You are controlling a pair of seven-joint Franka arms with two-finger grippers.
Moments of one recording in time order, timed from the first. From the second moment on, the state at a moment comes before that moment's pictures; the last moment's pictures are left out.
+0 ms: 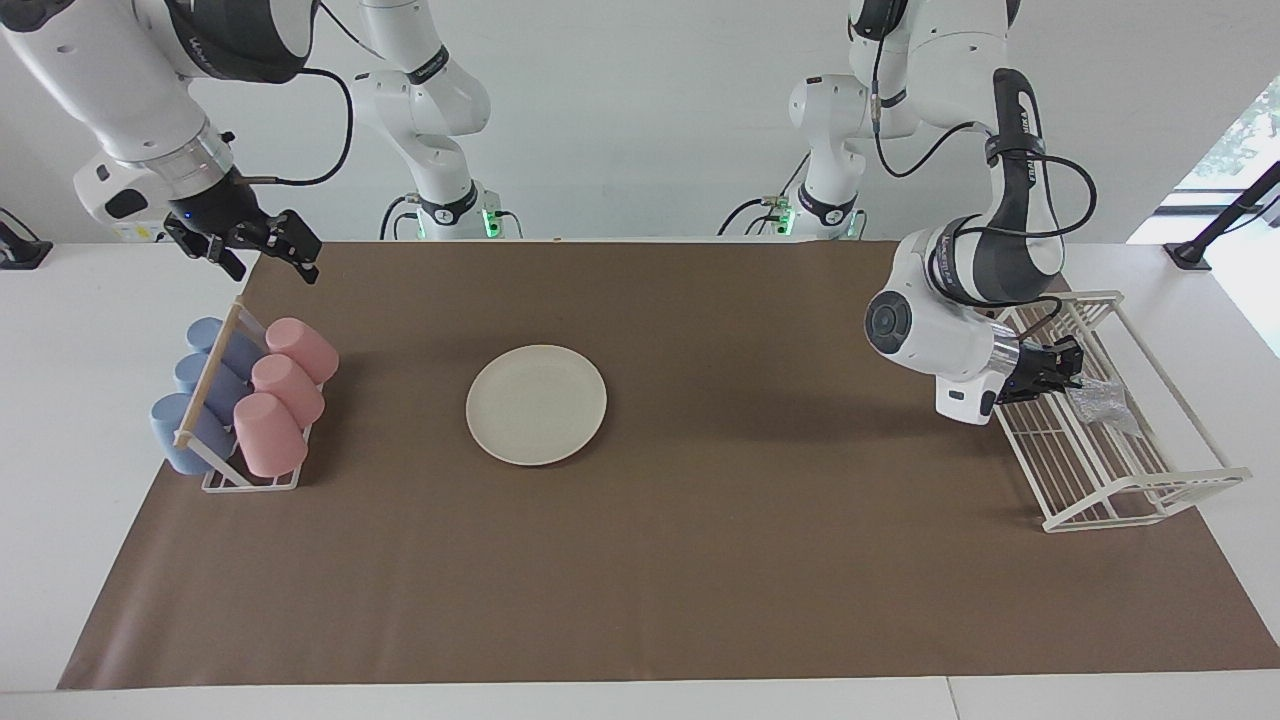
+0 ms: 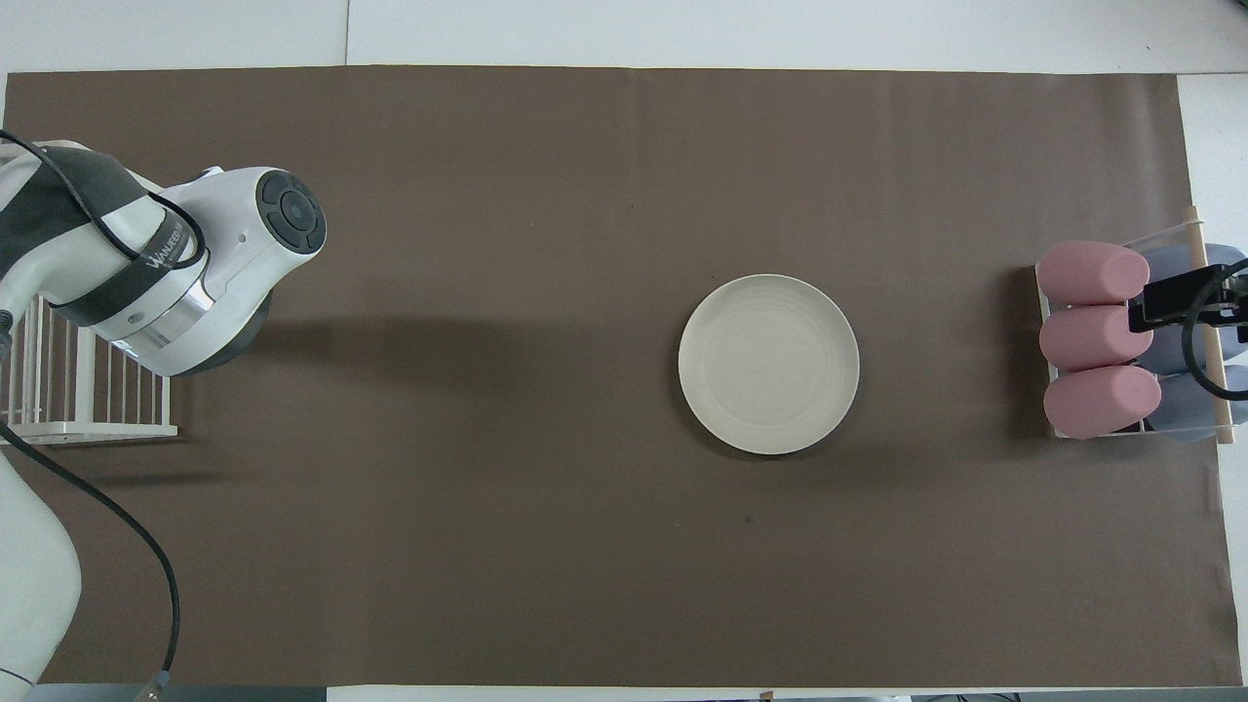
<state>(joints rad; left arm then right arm) -0.18 0.31 -0.04 -1.82 1.10 1.70 -0.63 -0.09 -0.04 -0.04 -1.67 0.04 1.57 -0.02</state>
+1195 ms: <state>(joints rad) -0.11 0.23 -0.03 -1.54 0.44 1.74 -0.50 -0.09 -0.04 -0.04 -1.67 0.04 1.57 -0.02</state>
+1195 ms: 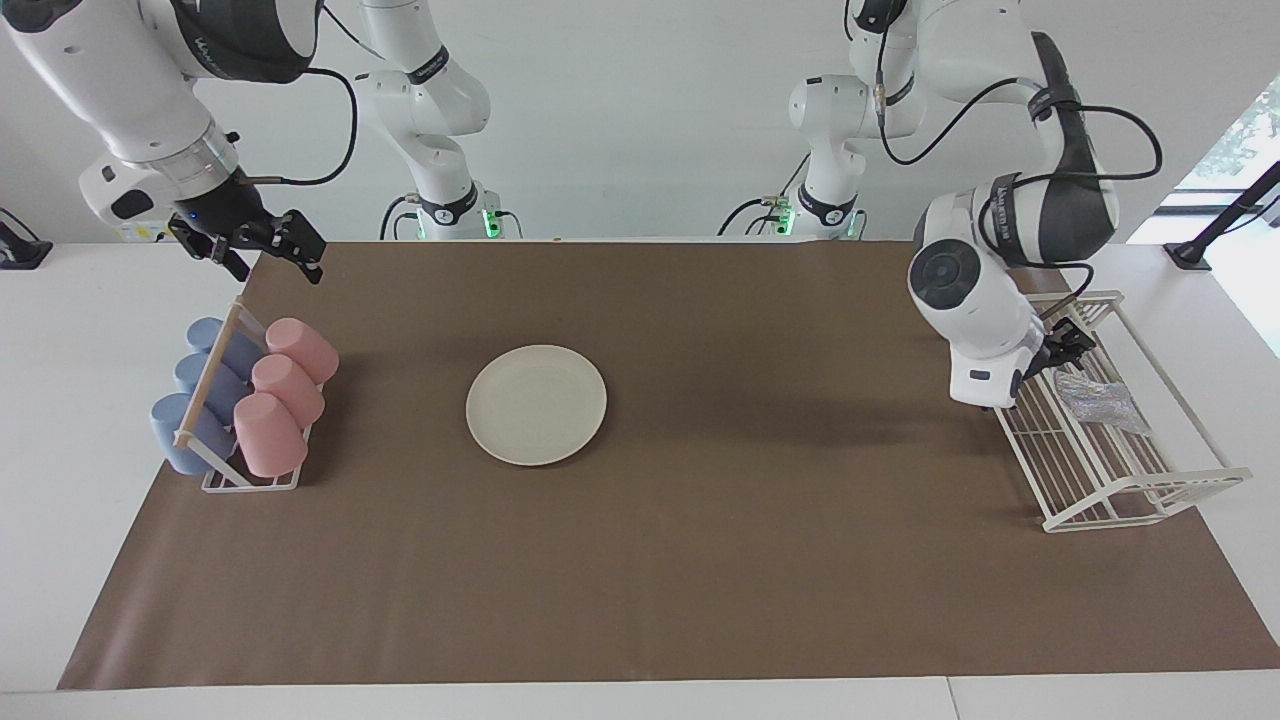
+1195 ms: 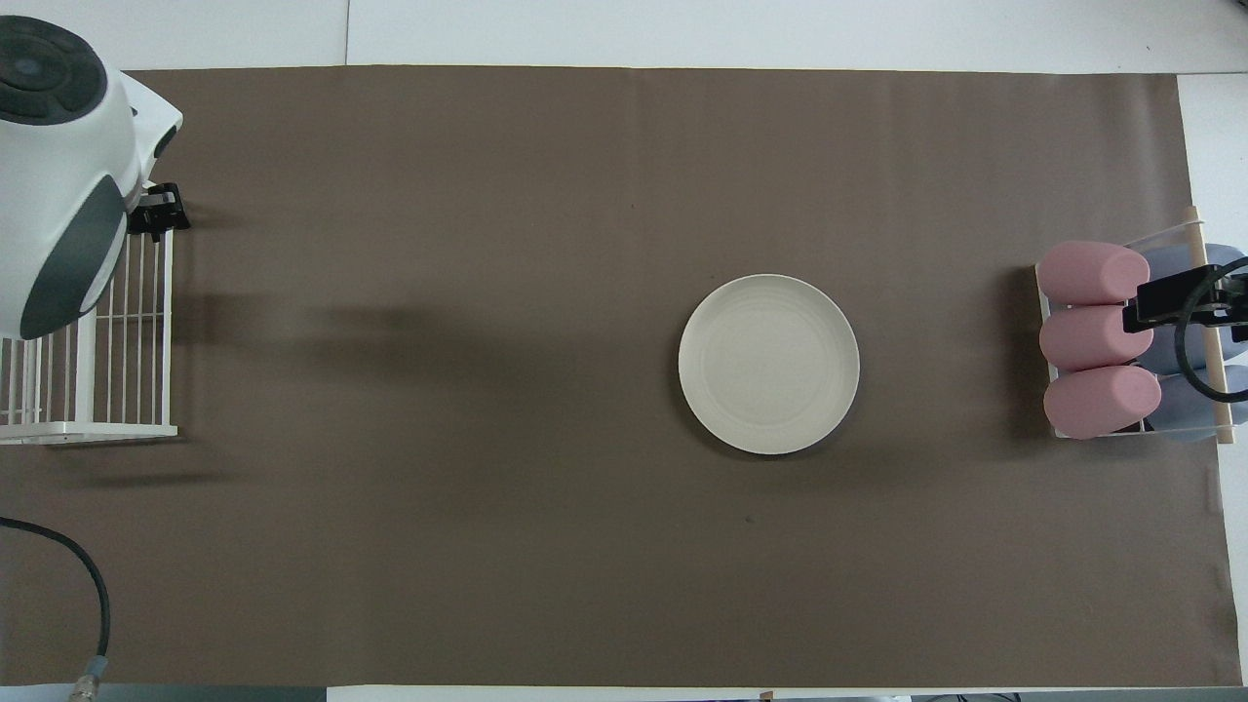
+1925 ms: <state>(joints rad) 0.01 0.02 -0.03 -1.51 0.00 1.52 -0.27 -0.09 -0.04 -0.04 -1.67 0.04 1.57 -0.02</state>
